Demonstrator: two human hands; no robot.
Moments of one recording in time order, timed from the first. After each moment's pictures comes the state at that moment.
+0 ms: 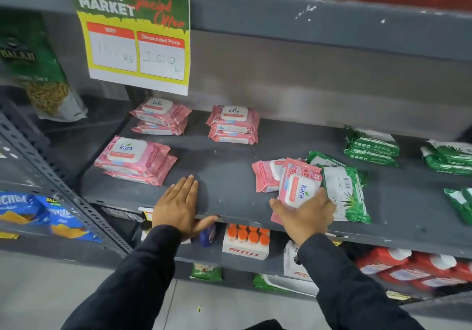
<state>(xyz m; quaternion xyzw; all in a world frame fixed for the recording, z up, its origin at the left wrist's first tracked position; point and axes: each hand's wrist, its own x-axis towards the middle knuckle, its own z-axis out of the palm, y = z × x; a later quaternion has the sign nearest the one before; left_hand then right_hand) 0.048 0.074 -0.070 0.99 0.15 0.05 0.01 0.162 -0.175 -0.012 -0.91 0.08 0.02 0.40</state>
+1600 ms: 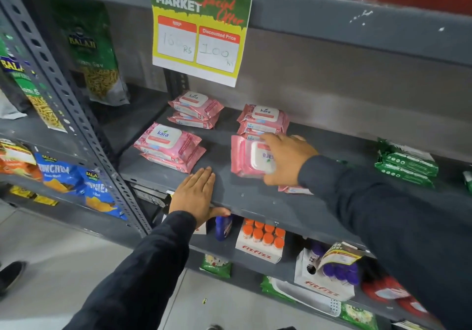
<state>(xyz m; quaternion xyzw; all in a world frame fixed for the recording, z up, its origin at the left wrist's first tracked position) 0.039 0.083 -0.068 0.98 0.19 0.03 0.01 0.202 -0.090 0.101 -0.87 -0.49 0.03 -0.03</state>
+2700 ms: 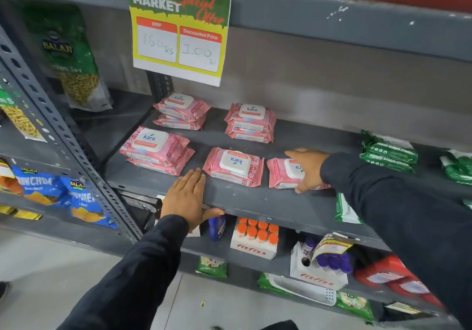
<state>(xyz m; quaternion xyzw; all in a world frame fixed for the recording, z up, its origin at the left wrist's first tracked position) 0.040 0.085 -0.071 0.98 0.18 0.08 -0.01 0.267 -0.141 0.067 -0.89 -0.39 0.20 -0.13</state>
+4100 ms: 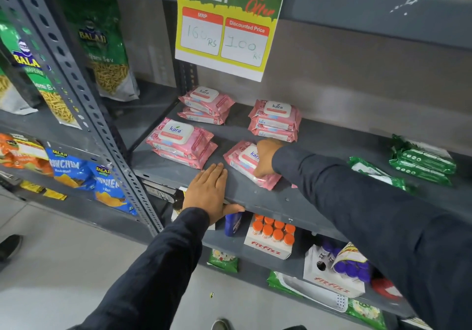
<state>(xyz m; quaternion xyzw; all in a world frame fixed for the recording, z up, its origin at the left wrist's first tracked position) 0.037 0.083 -0.069 0.98 0.18 0.08 0.02 0.195 -0.010 0.063 -0.89 -0.41 0.16 -0.11</state>
